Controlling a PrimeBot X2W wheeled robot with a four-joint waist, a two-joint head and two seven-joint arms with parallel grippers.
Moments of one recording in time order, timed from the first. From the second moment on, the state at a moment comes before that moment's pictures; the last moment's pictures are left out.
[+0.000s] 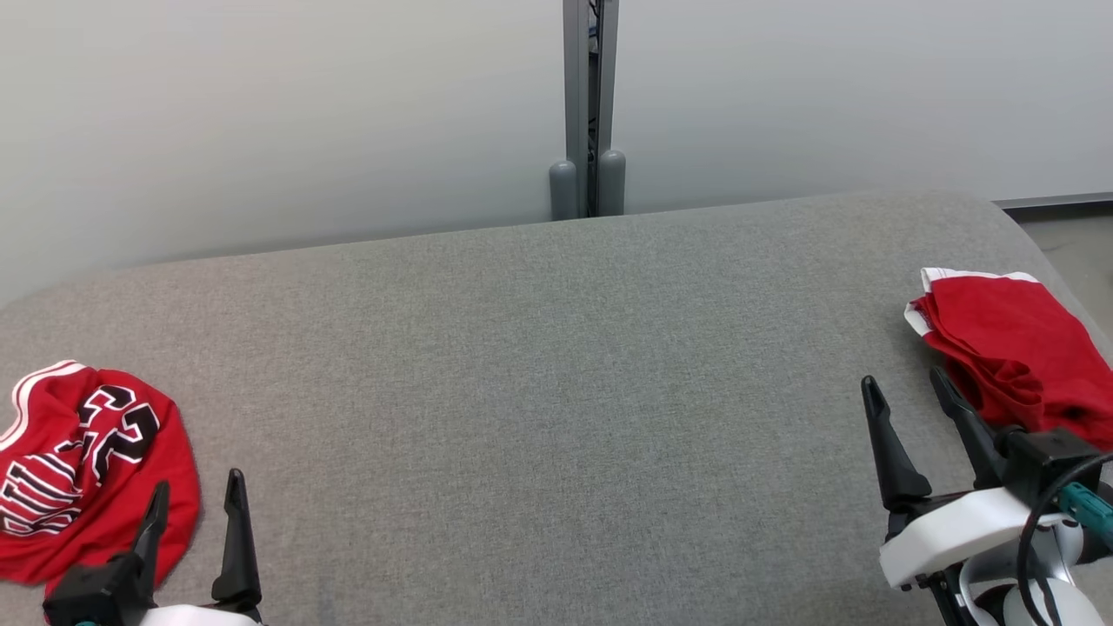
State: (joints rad) left arm 0.11 0.40 -0.27 0.00 -0.59 0.34 -0.23; right arm -0.11 -0.09 0.03 0.16 0.19 0.13 -0.09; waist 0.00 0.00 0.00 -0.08
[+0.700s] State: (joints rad) left arm 0.14 0.42 -0.27 -0.03 -0.60 0.36 -0.21; right arm -0.03 -0.07 0.01 0.05 0.19 0.13 -0.03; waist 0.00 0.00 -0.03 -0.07
